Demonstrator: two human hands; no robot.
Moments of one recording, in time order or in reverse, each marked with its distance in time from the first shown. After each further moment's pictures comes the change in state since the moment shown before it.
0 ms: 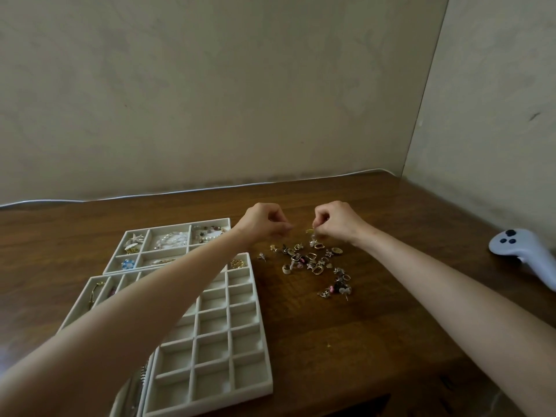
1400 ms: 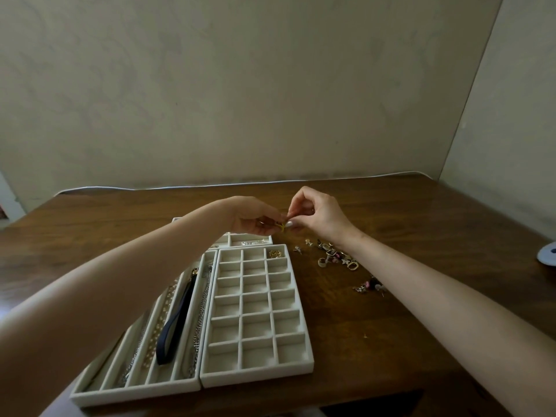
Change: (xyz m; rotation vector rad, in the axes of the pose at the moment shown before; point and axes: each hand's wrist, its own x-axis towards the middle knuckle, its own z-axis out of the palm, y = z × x) left_hand -0.038 0.001 -0.078 -0.462 -0.190 -0.543; right_hand -0.004 -0.084 0.057 0.427 0.032 -0.266
